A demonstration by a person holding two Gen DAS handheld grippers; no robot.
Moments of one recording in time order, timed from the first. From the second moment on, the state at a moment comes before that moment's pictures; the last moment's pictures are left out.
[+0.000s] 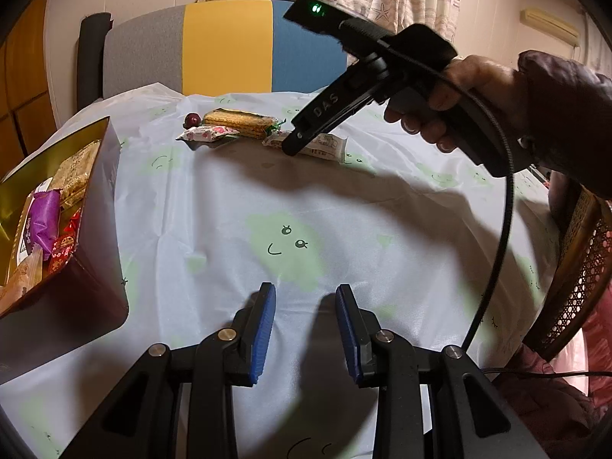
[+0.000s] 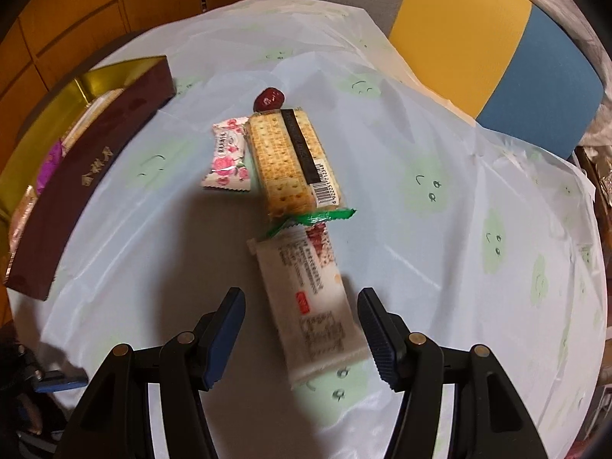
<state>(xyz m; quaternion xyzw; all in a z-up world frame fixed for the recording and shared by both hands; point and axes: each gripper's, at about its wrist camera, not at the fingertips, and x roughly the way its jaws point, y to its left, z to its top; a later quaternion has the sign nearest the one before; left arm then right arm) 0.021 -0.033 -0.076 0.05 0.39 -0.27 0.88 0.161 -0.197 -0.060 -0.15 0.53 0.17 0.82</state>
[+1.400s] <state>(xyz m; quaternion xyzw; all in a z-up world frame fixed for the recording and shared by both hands) 0.156 -0.048 -0.023 -0.05 0.50 -0.16 0.85 0.124 -0.287 -0.075 -0.15 0.55 0.16 0.80</state>
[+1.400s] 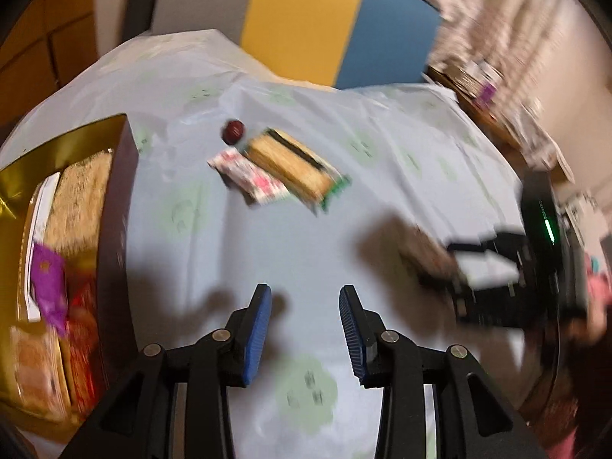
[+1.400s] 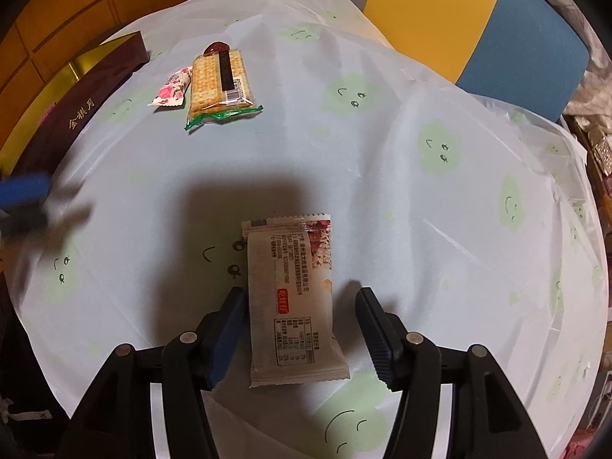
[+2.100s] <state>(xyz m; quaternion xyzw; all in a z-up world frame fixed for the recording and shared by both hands) 0.287 -0.054 -0.056 -0.07 0.54 -0.06 0.84 0.118 -0.260 -0.074 -0.17 0.54 0.16 0.81</state>
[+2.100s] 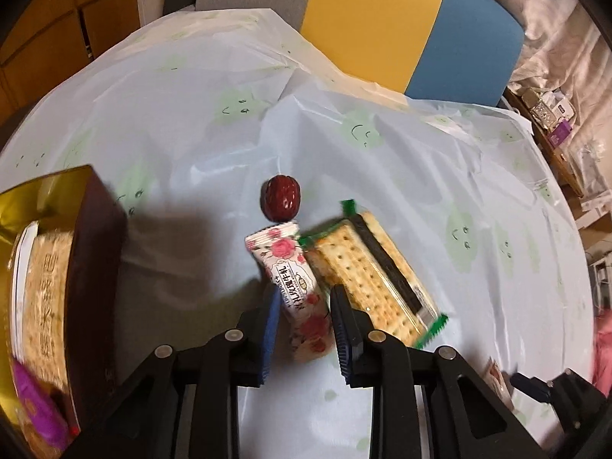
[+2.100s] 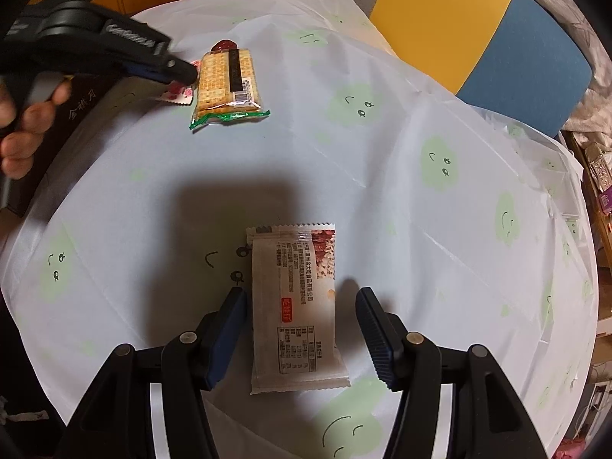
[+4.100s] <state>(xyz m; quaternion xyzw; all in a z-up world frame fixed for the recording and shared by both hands) 0.089 -0.082 -0.079 0.04 0.39 -0.17 0.91 0.098 -0.266 -0.075 -0.15 0.52 0.18 0.82</state>
